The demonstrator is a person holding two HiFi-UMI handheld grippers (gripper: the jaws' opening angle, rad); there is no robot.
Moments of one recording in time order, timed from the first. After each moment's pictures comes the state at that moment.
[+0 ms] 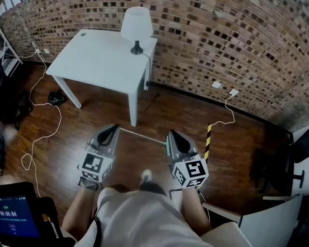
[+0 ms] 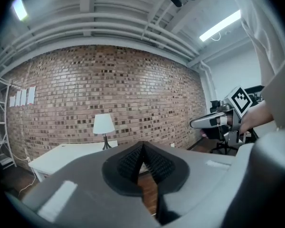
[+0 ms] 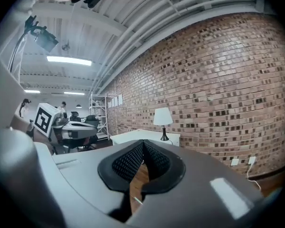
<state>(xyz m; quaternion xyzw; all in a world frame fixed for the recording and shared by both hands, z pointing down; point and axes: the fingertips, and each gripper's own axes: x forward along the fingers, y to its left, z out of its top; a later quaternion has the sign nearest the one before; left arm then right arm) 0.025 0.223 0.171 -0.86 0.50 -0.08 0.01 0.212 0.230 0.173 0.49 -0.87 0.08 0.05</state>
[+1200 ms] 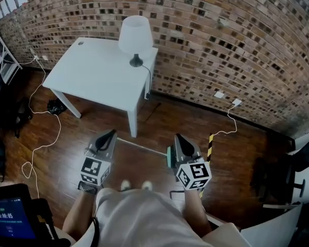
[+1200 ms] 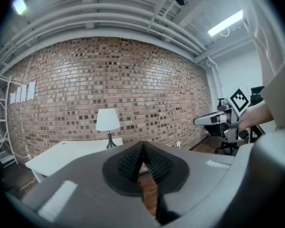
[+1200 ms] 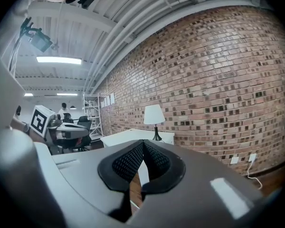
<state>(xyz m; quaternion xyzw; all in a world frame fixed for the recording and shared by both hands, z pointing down) 0.016 0.120 0.184 -0.85 0.51 -0.10 -0.02 0.241 0.119 0.188 0.51 -0.85 0.11 0.05</state>
